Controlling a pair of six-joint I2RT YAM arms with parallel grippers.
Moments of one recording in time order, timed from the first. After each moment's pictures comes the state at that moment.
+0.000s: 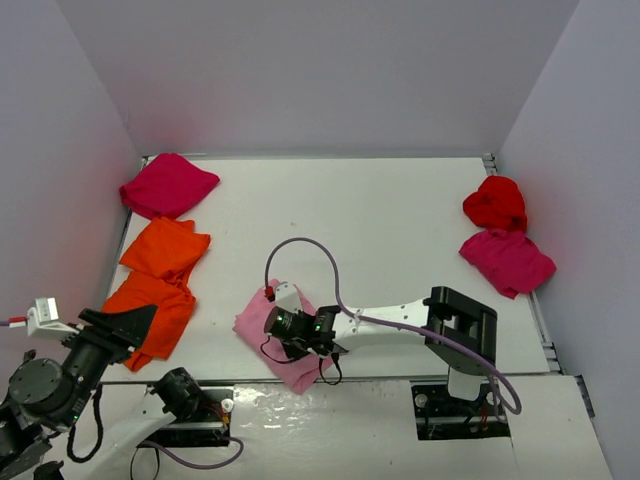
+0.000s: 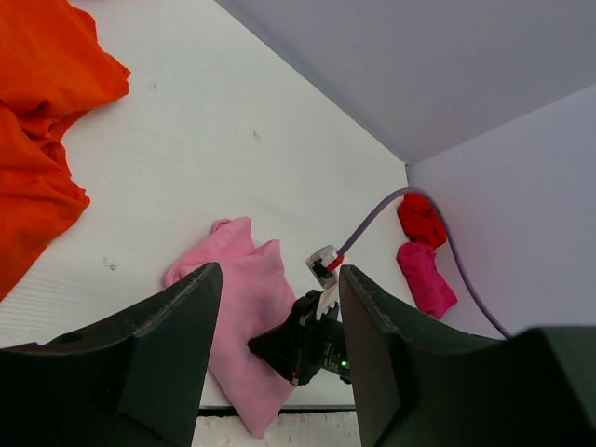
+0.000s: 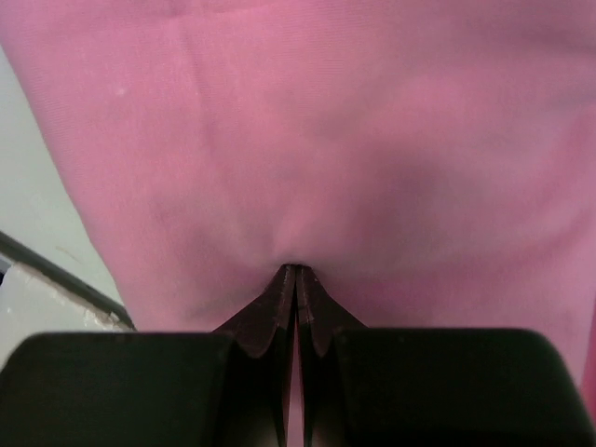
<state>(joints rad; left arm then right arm) -0.79 0.12 1.07 -1.17 -0.59 -0.94 1.30 1.75 1.03 -0.31 0.28 0.73</state>
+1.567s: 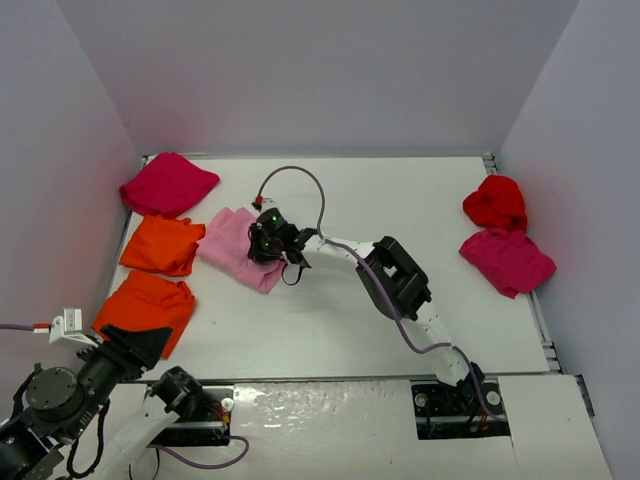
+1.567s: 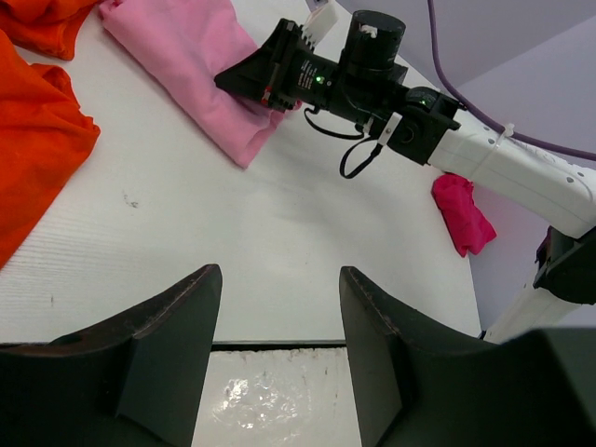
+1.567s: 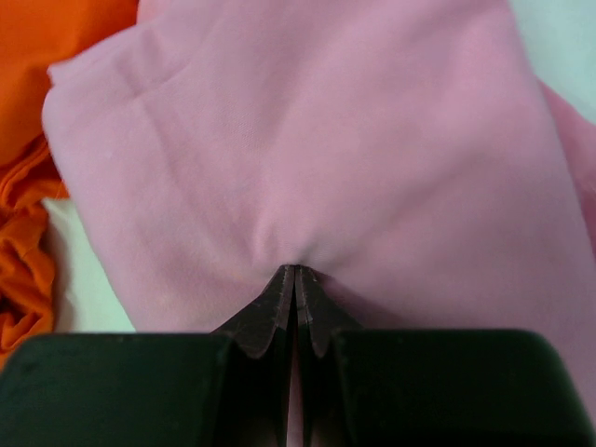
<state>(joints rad) -0.65 0.07 1.05 -1.29 -0.35 -0.87 0.88 2.37 1.73 -0.02 -0.05 0.57</state>
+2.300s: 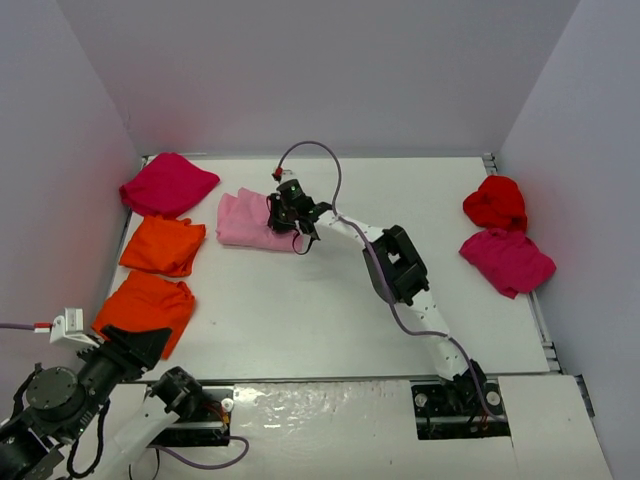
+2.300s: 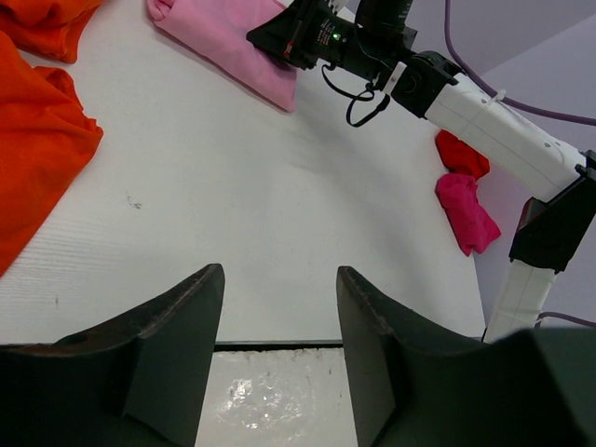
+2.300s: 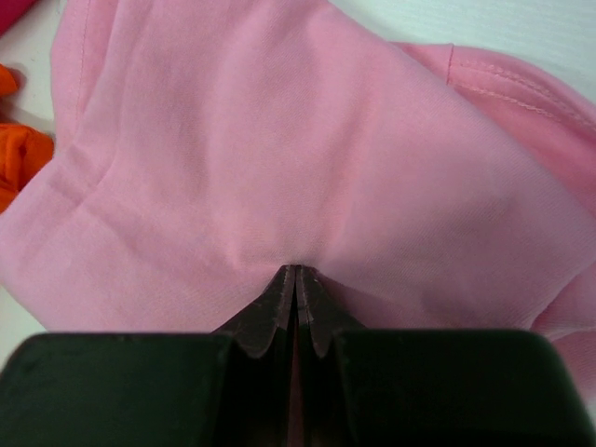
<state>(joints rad) -0.65 0.07 1.05 -1.29 -0.35 -0.86 0.71 2.53 2.03 -0.12 -0.06 0.48</state>
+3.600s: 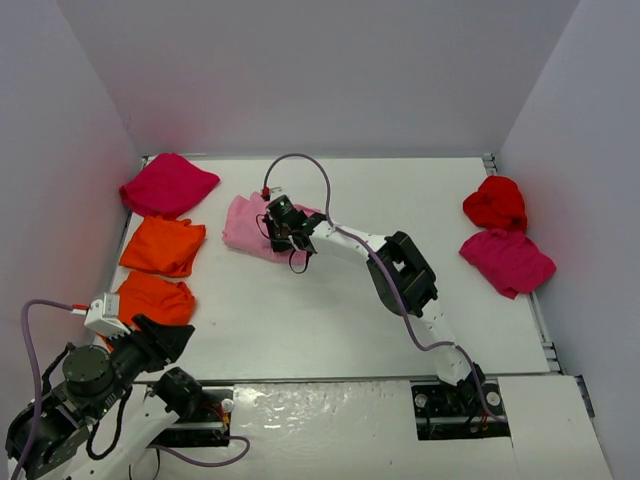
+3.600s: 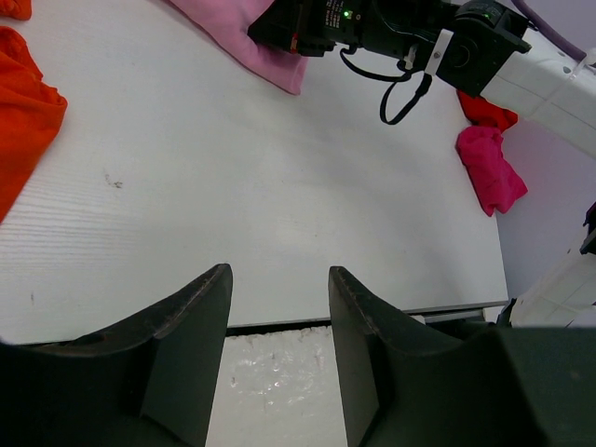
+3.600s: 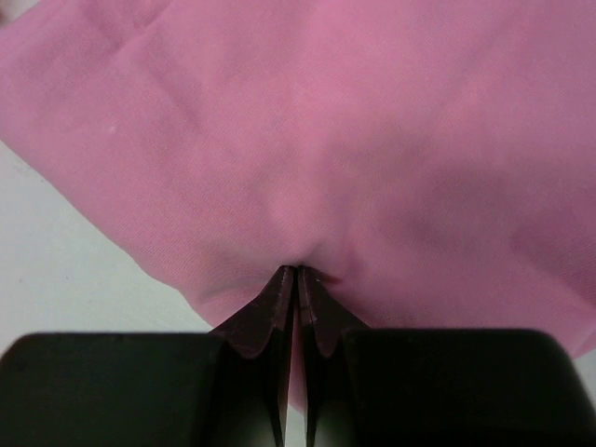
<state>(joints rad) -0.63 0.12 0.94 -1.22 -0.24 -0.83 0.80 2.34 1.82 -0.27 0.06 0.36</state>
